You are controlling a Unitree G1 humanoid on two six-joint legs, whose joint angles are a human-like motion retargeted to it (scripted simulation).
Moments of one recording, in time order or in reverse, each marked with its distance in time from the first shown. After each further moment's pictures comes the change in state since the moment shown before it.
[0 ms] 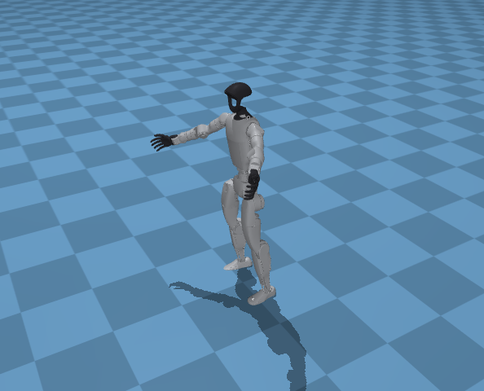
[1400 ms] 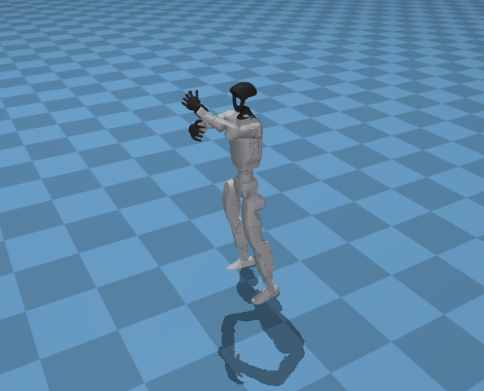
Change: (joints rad) left arm -0.977 -0.314 -1.085 -1.125 -0.214 -0.063 -0.302; right arm -0.682 0.451 0.984 -1.078 0.442 -0.026 0.416; waist -0.010 -0.006 -0.121; left_leg -0.012 0.030 0.039 0.000 -0.014 -0.012; right_leg -0.042 0.030 0.027 0.014 -0.008 0.000
